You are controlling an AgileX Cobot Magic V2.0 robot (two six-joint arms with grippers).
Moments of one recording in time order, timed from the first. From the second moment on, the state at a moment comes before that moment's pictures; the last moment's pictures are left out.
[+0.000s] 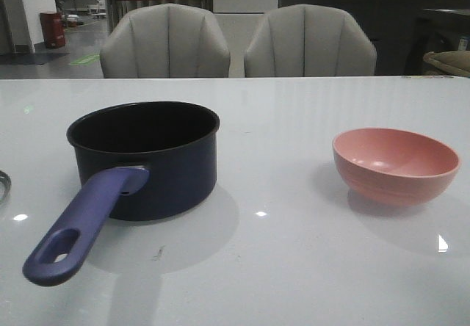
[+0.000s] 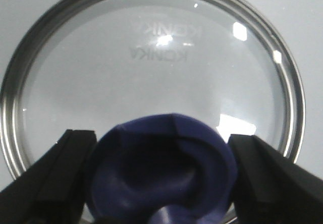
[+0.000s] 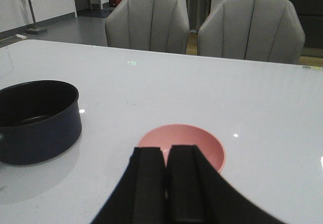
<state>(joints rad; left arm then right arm) 0.11 1.85 -1.21 -0.07 0.87 -0.14 0.24 0.17 -0.18 0.43 0.17 -0.36</state>
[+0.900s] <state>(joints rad) 0.11 1.83 -1.26 -0.07 0.89 -0.14 0.24 0.17 -0.18 0.43 0.17 -0.36</state>
